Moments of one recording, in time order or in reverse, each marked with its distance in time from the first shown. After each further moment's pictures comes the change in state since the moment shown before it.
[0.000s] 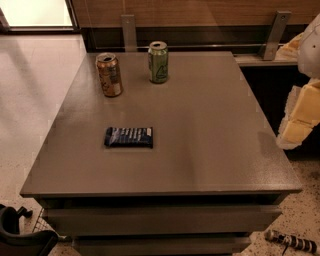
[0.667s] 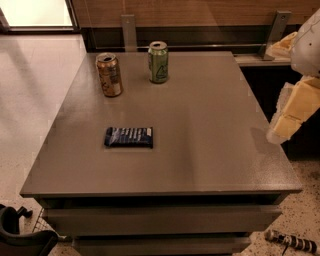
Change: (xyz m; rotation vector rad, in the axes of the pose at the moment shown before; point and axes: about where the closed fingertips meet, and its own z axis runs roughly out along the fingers) arm -0.013 -0.008 0.008 -0.016 -0.114 -0.016
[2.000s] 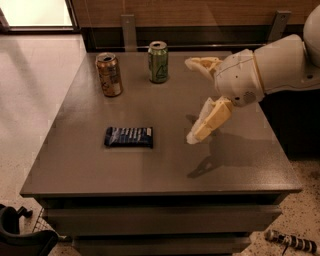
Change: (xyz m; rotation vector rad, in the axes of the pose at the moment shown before) arm -0.127 0.003 0.095 -0.101 -0.694 -0.182
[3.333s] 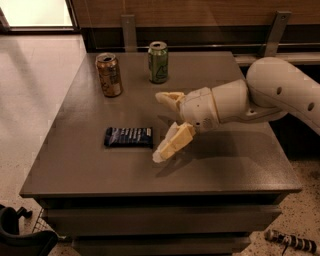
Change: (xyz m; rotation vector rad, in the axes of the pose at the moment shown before) arm 0.018 0.025 0.096 -0.141 -0.203 0.200
